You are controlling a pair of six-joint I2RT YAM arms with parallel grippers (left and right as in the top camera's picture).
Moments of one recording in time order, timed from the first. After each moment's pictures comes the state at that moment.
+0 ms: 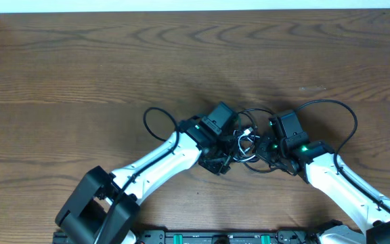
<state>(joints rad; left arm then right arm) -0.77 1.67 1.04 -0.64 0.36 -1.81 0.41 1.37 0.63 -0.42 -0.16 0.99</state>
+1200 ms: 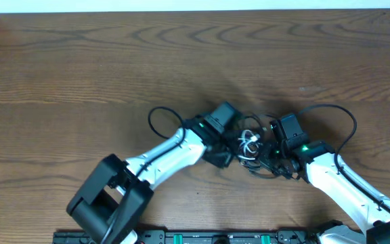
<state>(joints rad) -0.74 1.75 1.04 -0.49 0.34 -1.83 0.40 1.37 0.63 -0.57 -0.17 0.97</state>
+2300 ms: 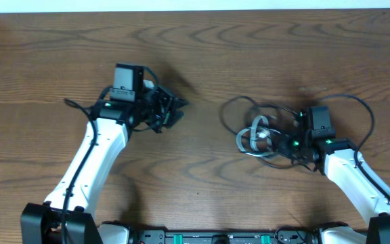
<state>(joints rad) -0.19 1.47 1.04 -0.58 0.63 -1.21 0.15 1.38 0.62 -0.39 -0.34 0.53</state>
